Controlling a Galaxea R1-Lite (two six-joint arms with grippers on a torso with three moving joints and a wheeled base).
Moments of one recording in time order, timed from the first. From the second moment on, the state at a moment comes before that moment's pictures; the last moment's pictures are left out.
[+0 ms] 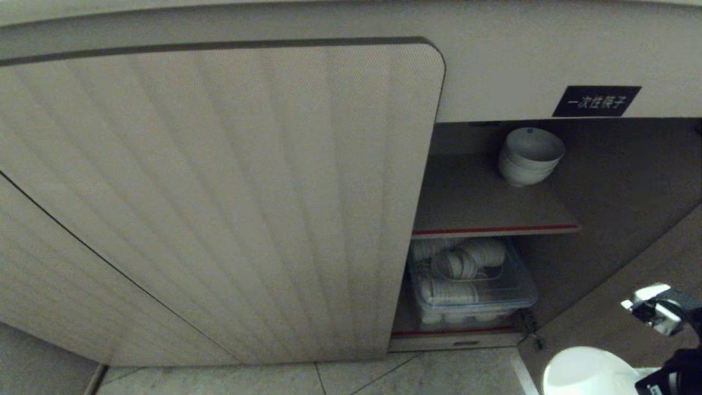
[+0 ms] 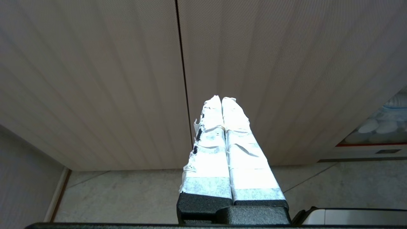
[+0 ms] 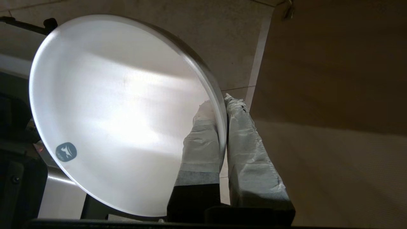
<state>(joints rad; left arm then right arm) 0.00 0.00 0.00 0.00 -0.01 -0.02 0.29 1.14 -0.49 0.25 -0.08 -0.05</state>
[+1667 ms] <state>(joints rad) 0.00 0.00 0.00 0.00 -0.01 -0.02 0.32 1.07 -0.43 0.27 0.09 -0.03</state>
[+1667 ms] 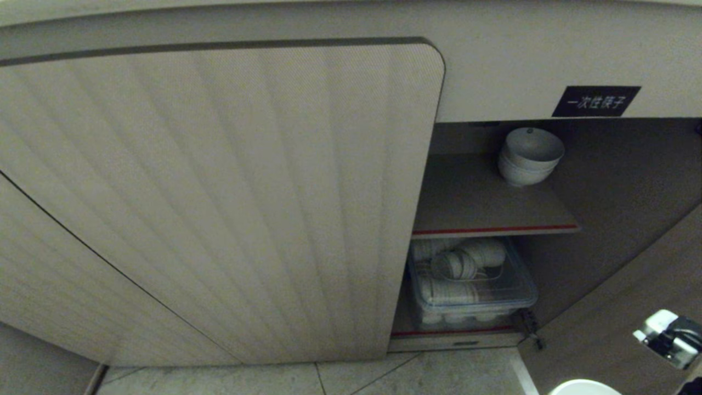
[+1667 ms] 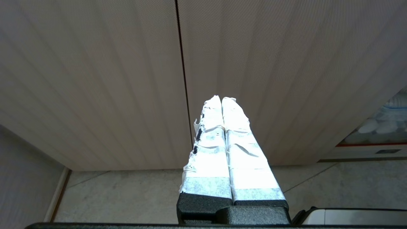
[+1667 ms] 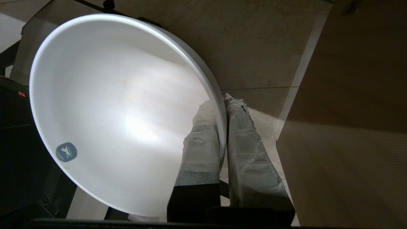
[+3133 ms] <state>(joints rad) 0.00 0.00 0.00 0.00 -0.01 -0.02 0.41 1.03 -0.40 0.27 0.09 0.03</state>
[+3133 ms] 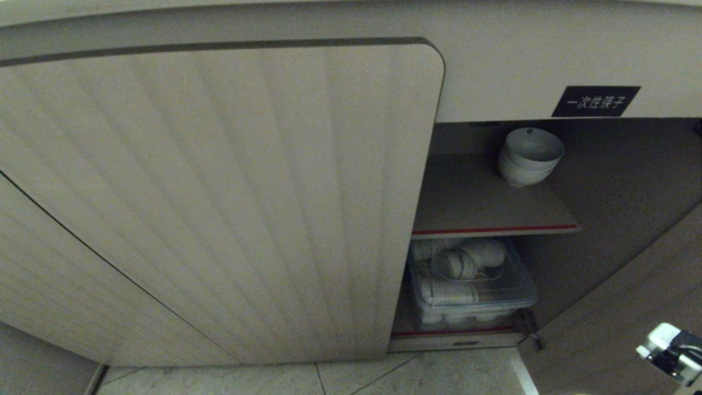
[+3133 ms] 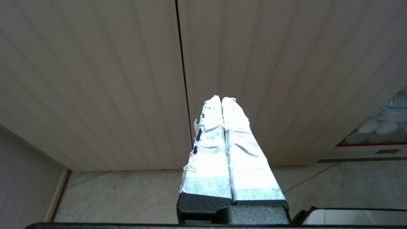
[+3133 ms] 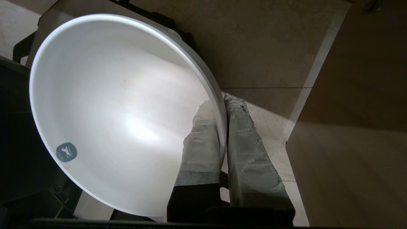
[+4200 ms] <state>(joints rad) 0.00 0.00 0.00 0.00 -0.01 -0.02 0.44 1.04 -0.41 0.27 0.12 0.02</state>
